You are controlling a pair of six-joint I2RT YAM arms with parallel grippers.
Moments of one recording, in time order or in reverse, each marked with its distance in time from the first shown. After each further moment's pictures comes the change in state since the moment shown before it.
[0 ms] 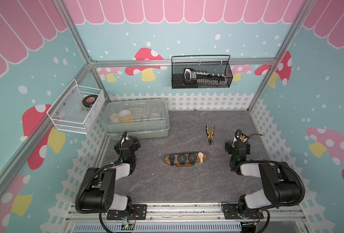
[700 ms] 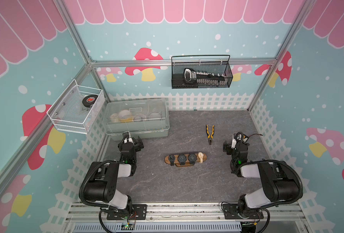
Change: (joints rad) left arm 0.000 0.089 -0.023 0.168 0.144 0.042; right arm -0.019 0.014 -0.027 0.067 -0.144 -0.008
